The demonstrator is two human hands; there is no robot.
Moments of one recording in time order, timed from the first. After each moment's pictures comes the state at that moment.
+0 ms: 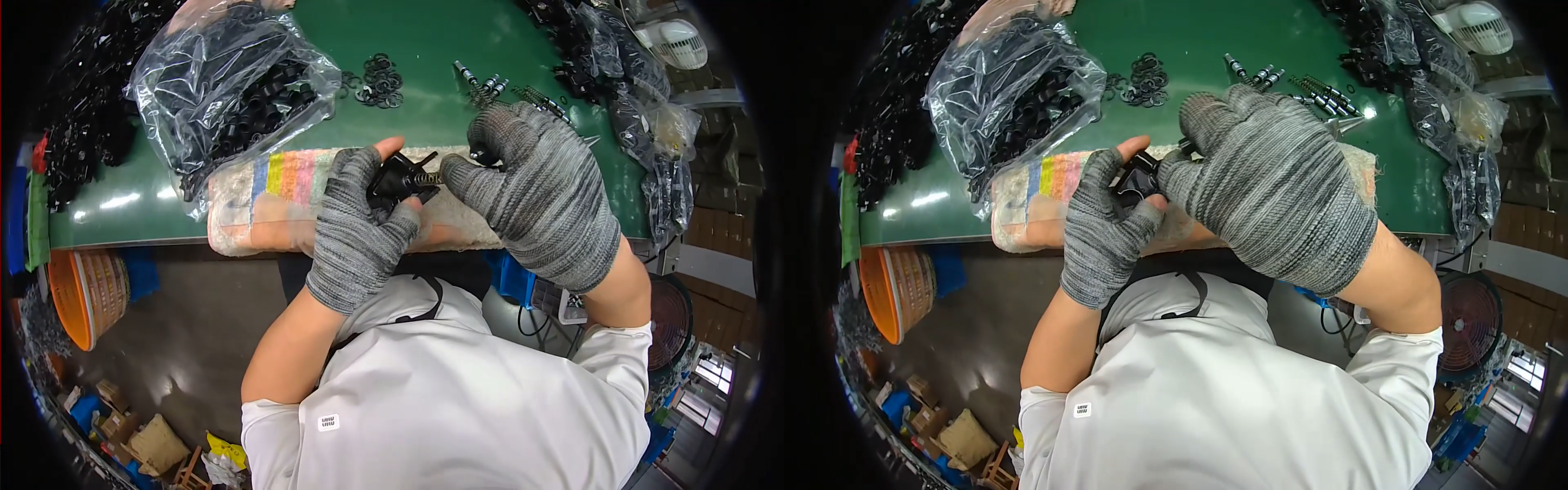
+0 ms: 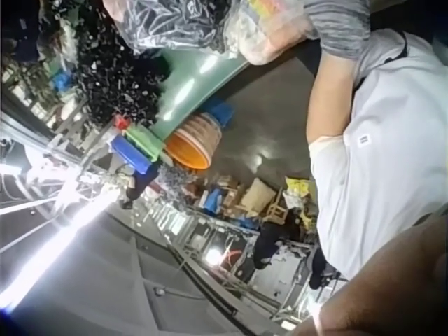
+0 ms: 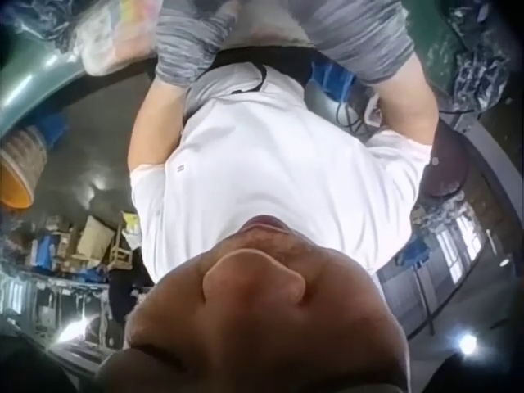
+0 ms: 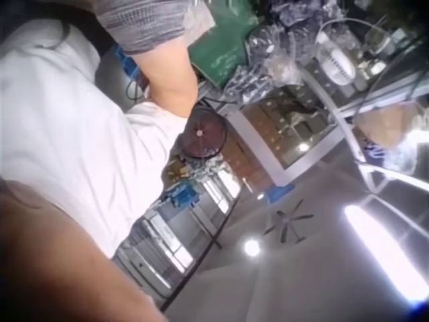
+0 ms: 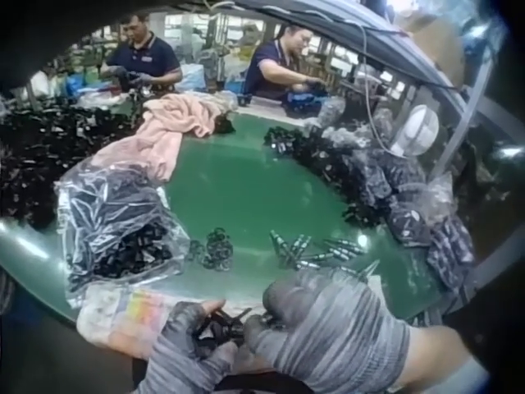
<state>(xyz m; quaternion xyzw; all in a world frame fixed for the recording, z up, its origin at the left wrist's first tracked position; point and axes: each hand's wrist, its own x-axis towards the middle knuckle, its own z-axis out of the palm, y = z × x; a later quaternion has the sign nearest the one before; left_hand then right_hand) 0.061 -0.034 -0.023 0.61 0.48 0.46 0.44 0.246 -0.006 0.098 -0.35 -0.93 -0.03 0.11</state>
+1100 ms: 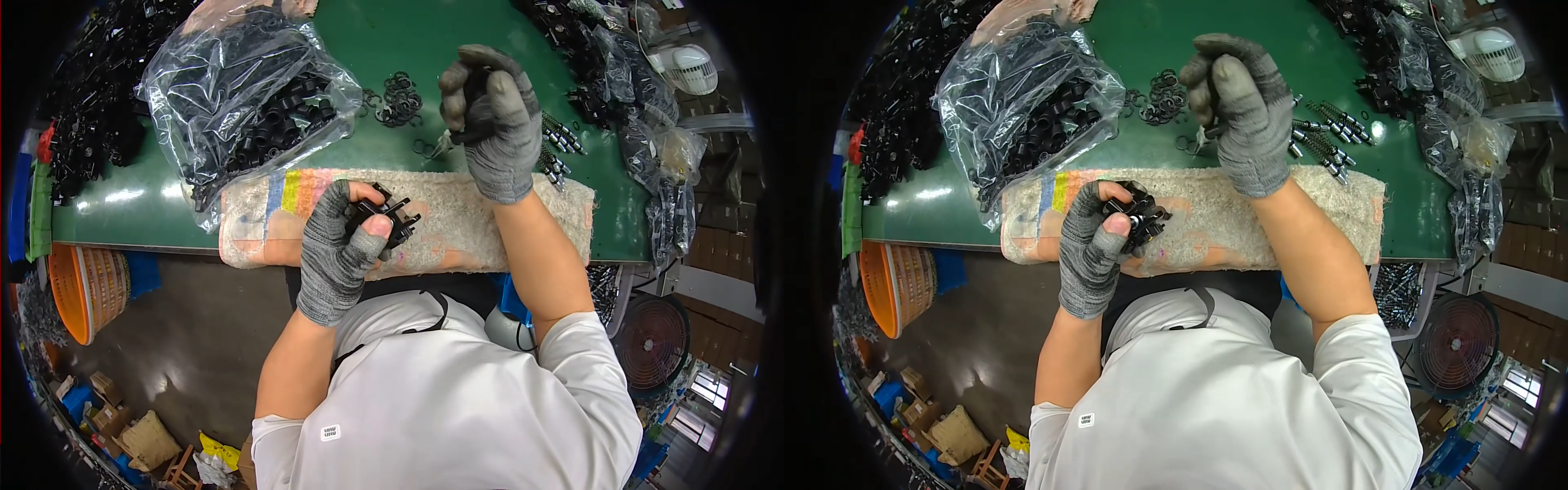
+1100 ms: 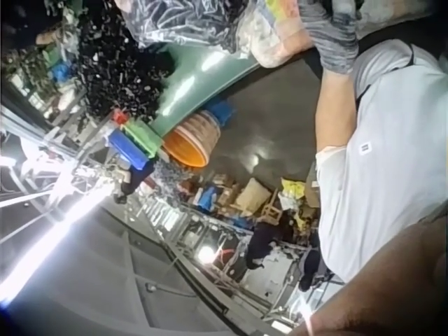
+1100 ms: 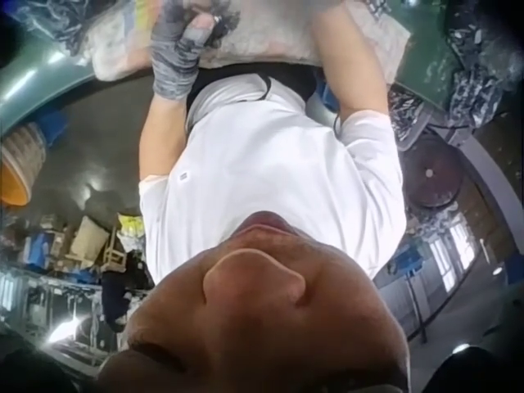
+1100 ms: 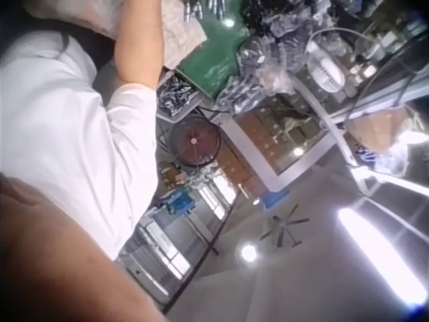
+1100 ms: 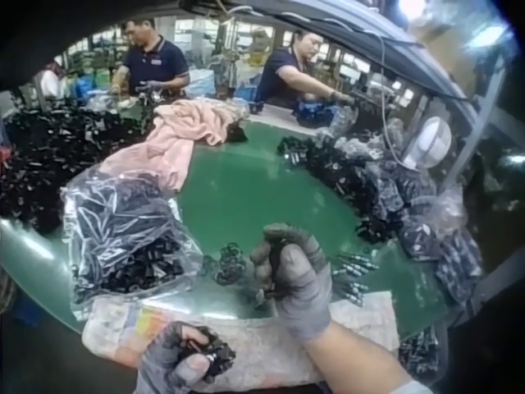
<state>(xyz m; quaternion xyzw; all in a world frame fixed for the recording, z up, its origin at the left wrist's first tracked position) 0.027 -0.031 -0.048 0.39 0.44 0.52 0.62 0.222 0.092 -0.020 -0.24 -0.51 0.55 0.62</state>
